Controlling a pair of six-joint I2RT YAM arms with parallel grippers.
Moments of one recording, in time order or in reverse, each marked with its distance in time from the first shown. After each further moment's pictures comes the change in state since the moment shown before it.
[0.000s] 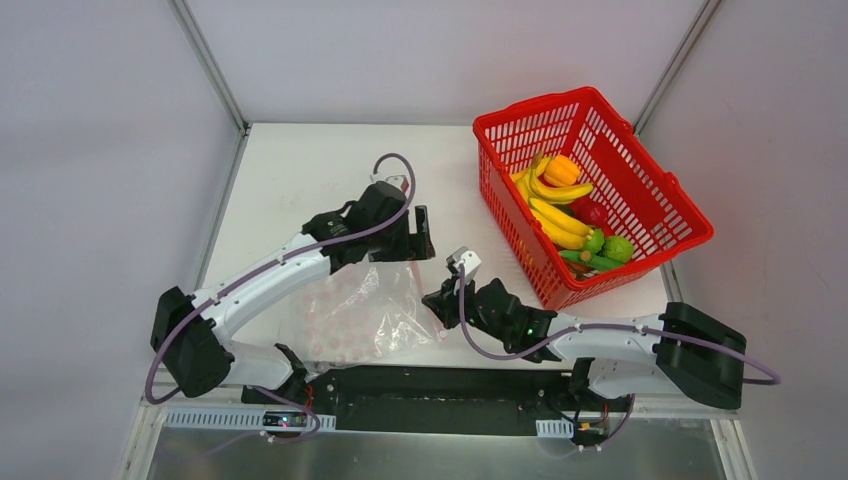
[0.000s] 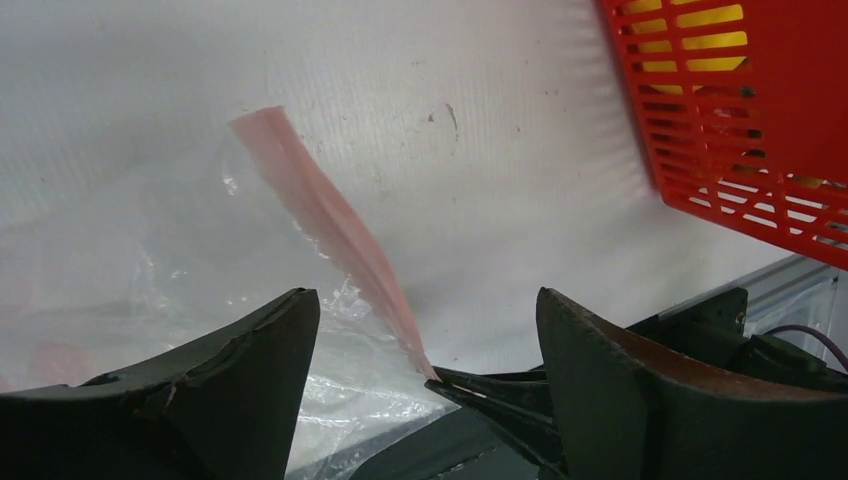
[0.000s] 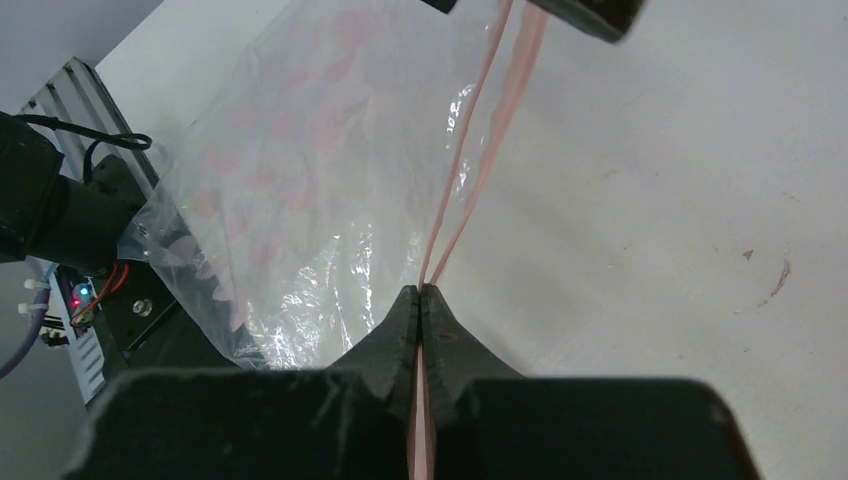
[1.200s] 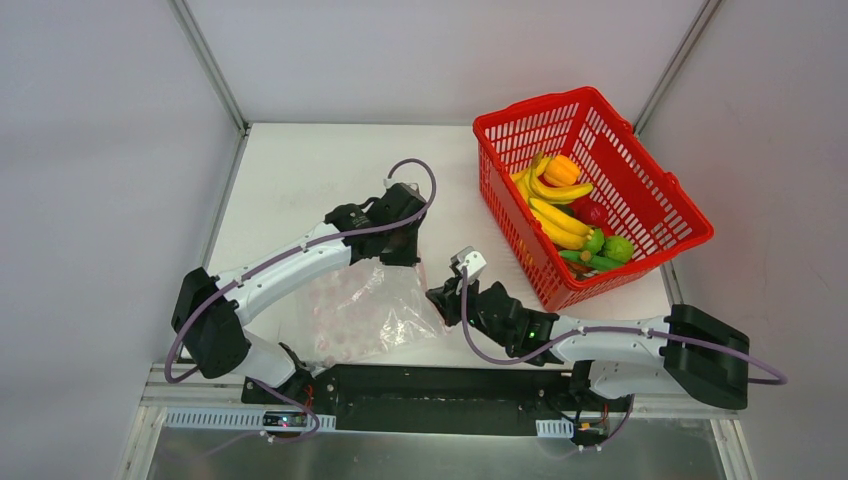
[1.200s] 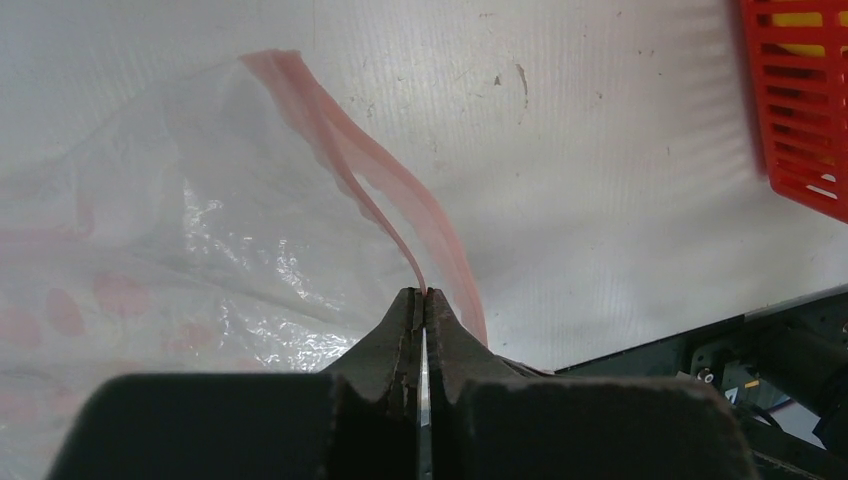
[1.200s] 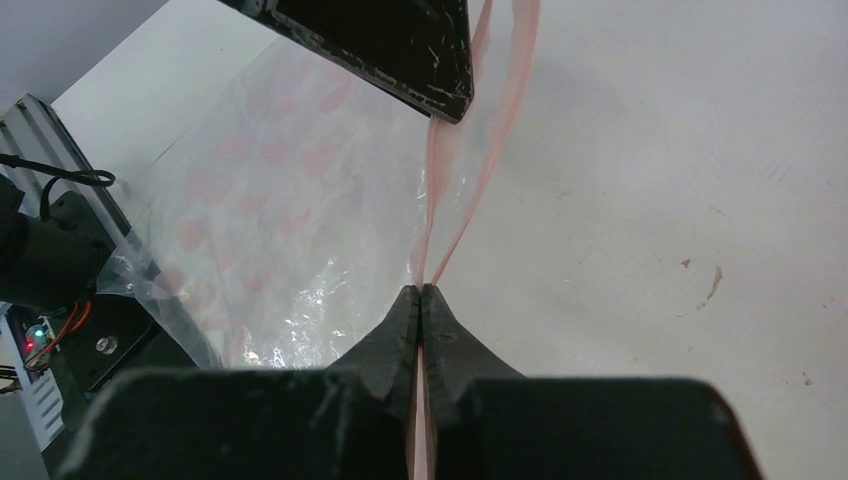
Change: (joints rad) left arm -0.072 0.159 0.127 -0.164 -0.096 0.016; right arm 0.051 -0.028 0.000 -0.002 0.154 -0.052
